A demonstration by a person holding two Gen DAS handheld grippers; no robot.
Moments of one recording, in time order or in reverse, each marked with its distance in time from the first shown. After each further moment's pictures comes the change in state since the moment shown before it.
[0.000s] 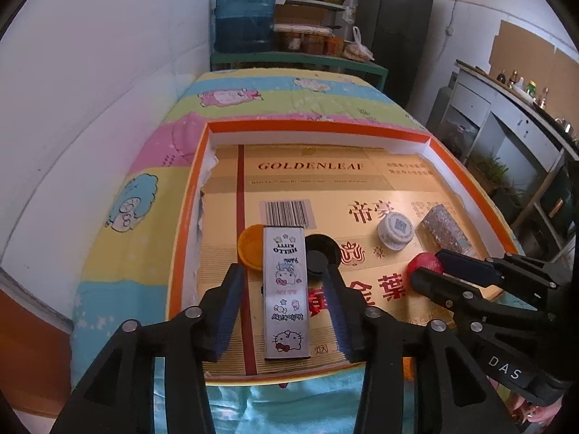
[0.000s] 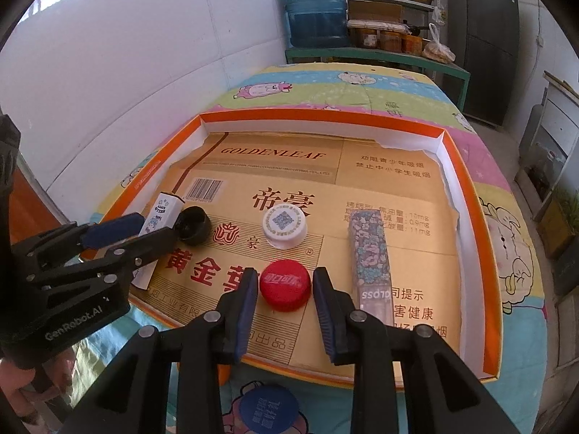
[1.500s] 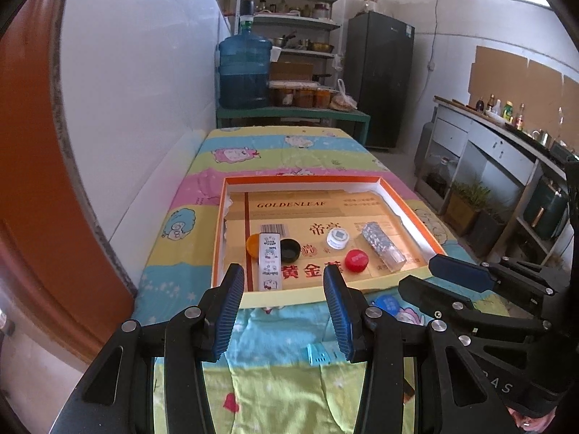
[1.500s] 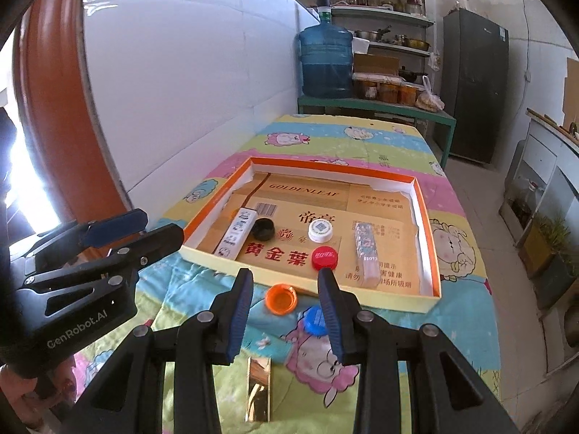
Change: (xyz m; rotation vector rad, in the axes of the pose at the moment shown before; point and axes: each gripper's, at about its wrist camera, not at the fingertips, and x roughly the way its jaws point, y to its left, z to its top) left arm -0.155 -0.019 -0.048 0.020 -0.197 0.000; right arm -0.124 0.053 -0.035 -0.057 -0.168 -0.031
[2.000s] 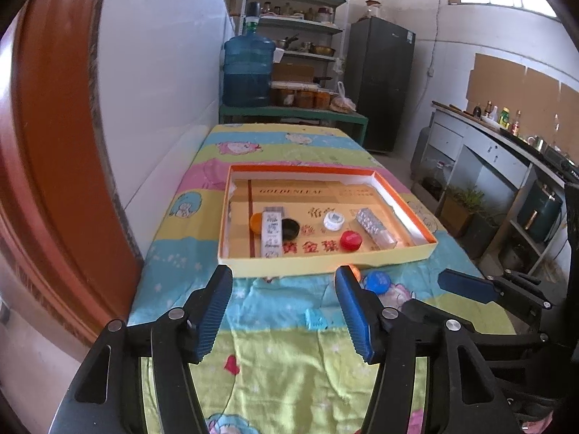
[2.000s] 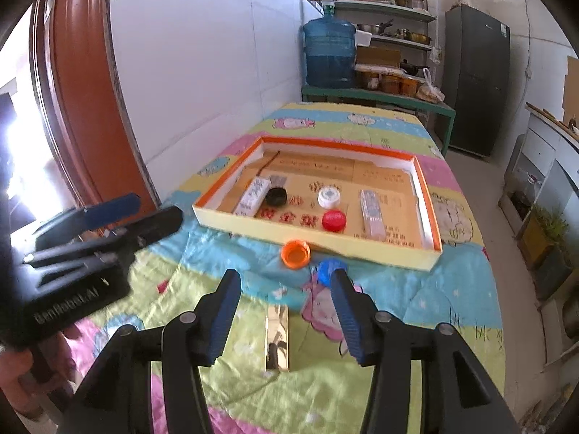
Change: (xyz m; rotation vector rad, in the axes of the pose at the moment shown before) left arm -0.025 0.008 -0.030 -0.030 -0.003 -0.011; right arm -0.021 0.016 -0.038 -0.006 0.042 -0.004
